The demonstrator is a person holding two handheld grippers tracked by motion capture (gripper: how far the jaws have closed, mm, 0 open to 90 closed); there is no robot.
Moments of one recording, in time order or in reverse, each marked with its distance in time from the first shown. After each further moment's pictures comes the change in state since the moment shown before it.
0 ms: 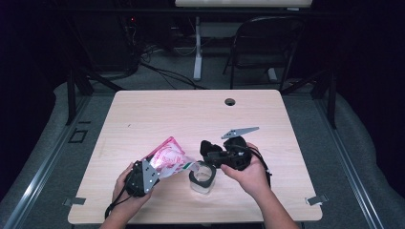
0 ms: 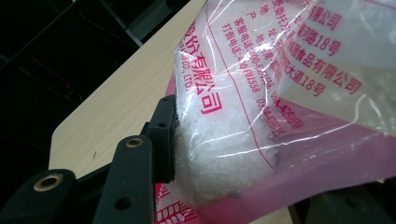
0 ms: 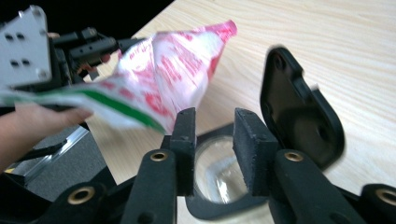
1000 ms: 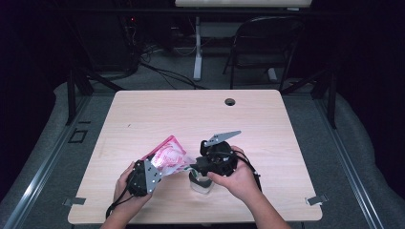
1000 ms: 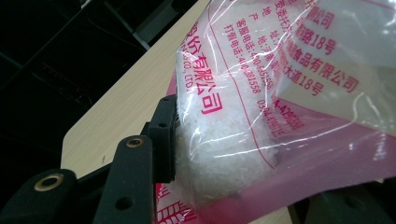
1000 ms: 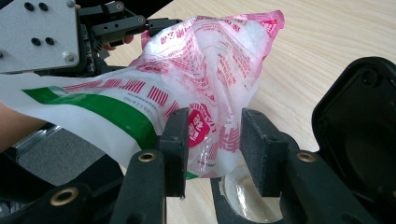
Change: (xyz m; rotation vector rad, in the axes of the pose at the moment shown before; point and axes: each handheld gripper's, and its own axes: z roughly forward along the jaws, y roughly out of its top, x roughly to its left) left arm -0.003 0.004 0.001 0.003 0.034 0.032; right arm 0.031 0.004 0.022 0.049 0.015 -0.107
